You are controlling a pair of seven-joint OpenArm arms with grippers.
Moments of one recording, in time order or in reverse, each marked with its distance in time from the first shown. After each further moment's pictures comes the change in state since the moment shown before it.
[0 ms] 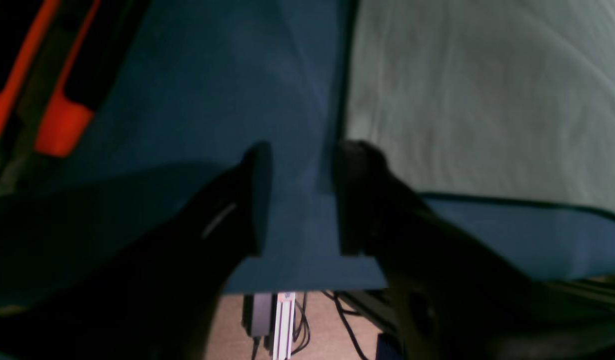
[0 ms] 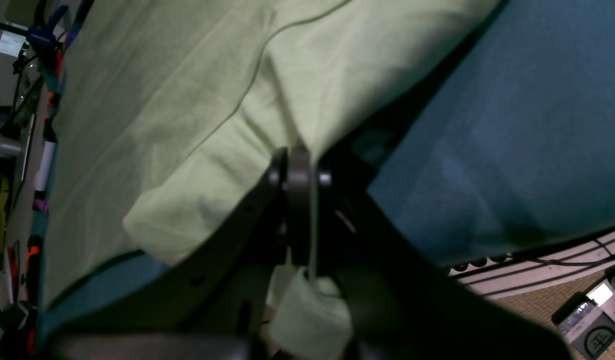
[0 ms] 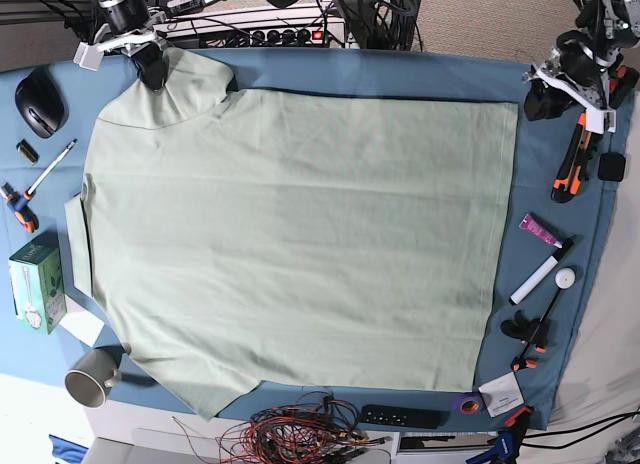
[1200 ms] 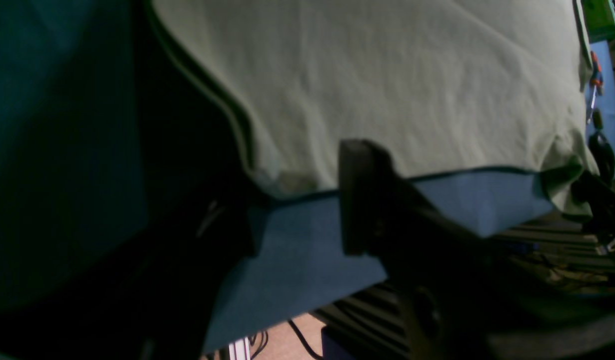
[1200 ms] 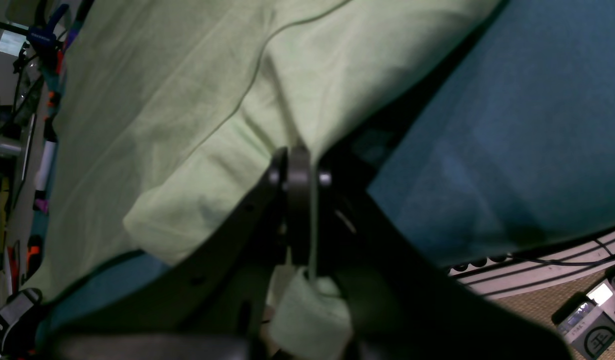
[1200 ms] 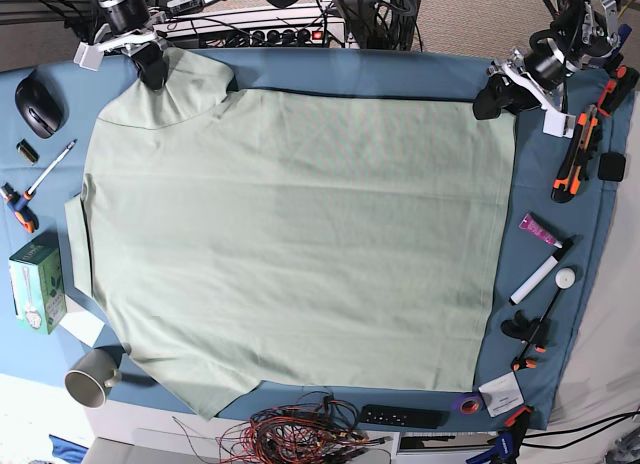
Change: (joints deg) left arm -2.9 -0.3 10.2 -4.6 -4.6 -5.0 -0.7; right arm 0.0 0.0 0.0 0.0 0.0 0.0 0.0
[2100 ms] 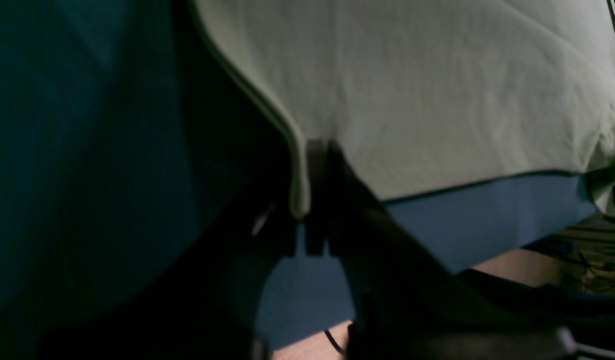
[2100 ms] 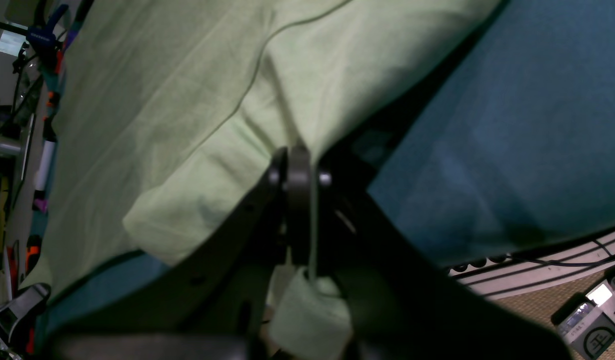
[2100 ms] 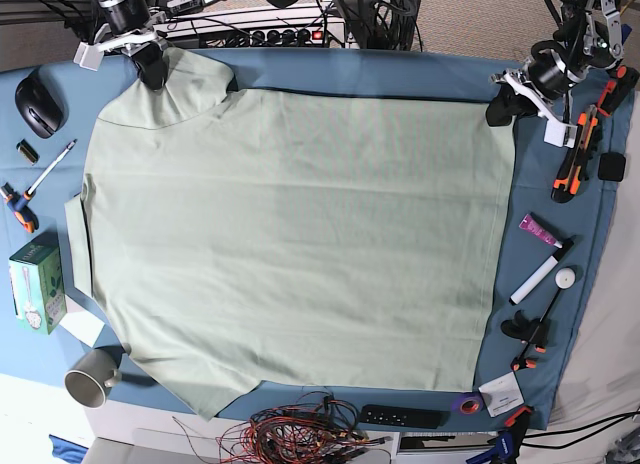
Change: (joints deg) left arm -2.0 -1.3 0.2 -0.3 3.2 0.8 0.4; right arm 0.0 0.0 0.0 0.0 -0.2 0.0 0.2
